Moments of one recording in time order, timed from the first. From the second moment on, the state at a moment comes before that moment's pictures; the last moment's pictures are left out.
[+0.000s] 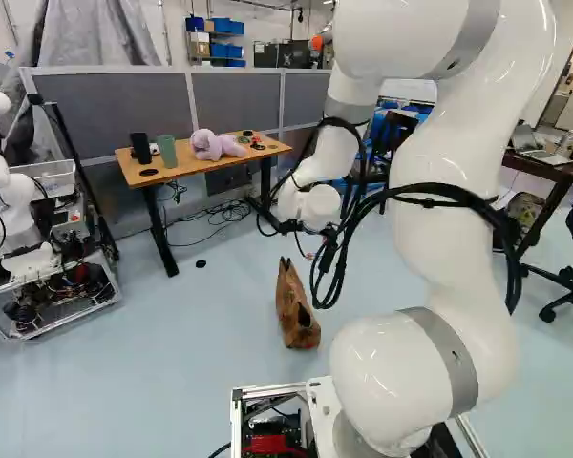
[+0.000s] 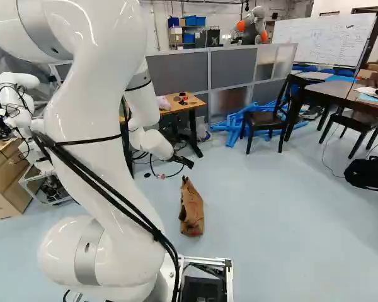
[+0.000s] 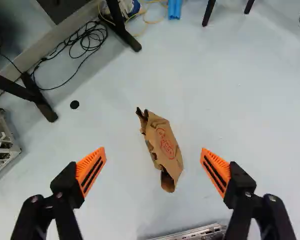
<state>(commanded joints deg) 4.7 -22.4 -34.7 19.0 23.1 0.0</state>
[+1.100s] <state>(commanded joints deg) 4.6 -36.3 -42.8 19.2 23.0 0.0</state>
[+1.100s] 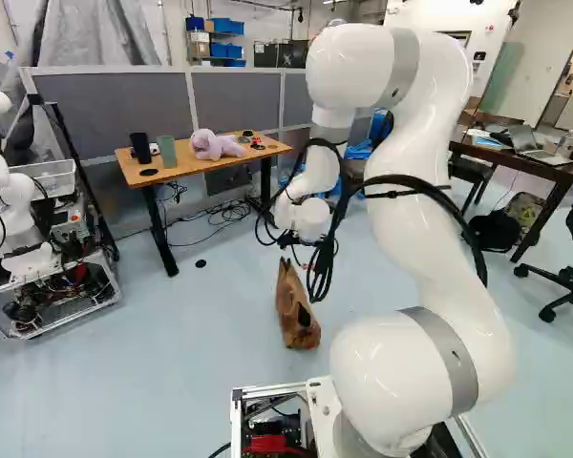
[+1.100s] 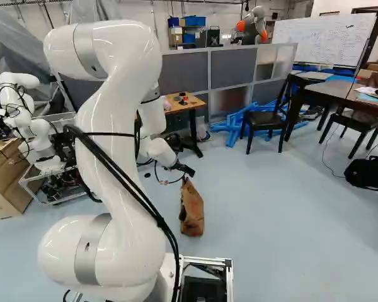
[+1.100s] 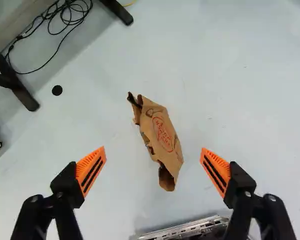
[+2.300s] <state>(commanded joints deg) 4.6 -50.3 -52.0 19.2 23.0 -13.7</state>
